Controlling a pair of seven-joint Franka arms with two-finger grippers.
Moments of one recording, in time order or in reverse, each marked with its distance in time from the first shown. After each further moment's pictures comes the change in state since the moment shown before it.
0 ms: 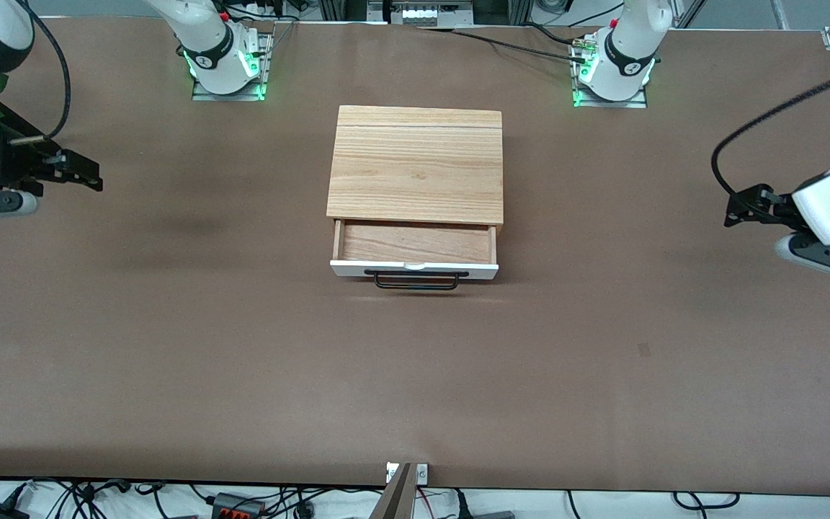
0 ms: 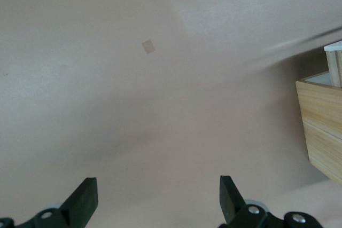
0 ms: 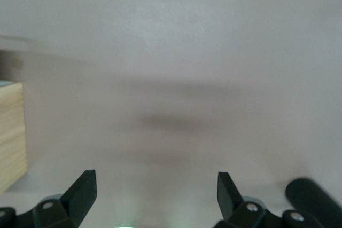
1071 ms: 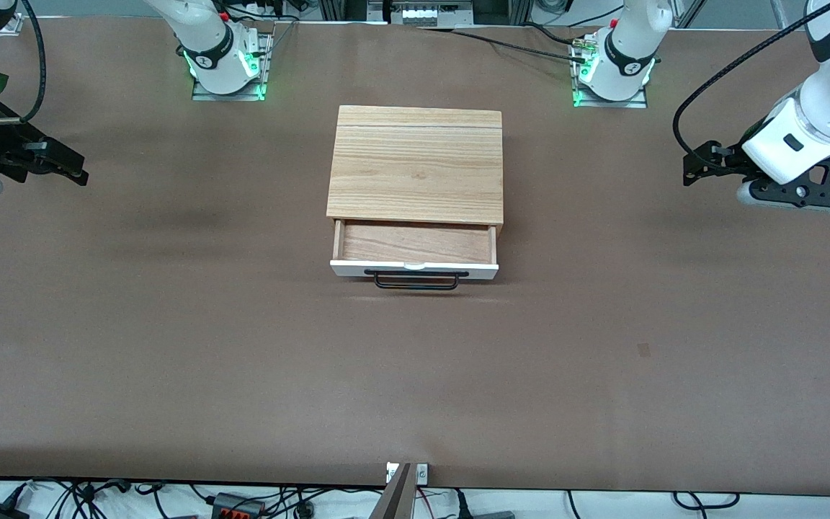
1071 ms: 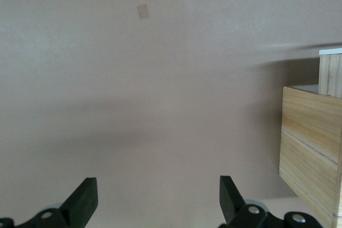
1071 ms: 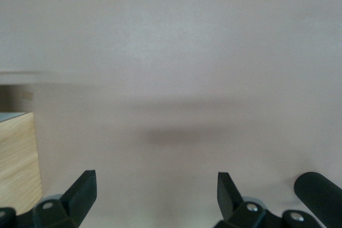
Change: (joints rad) left arm -0.006 -0.263 -0.024 -0.383 -0.050 0.118 -0.274; right arm 0.000 -0.026 0.003 0.027 0.006 0.019 0.079
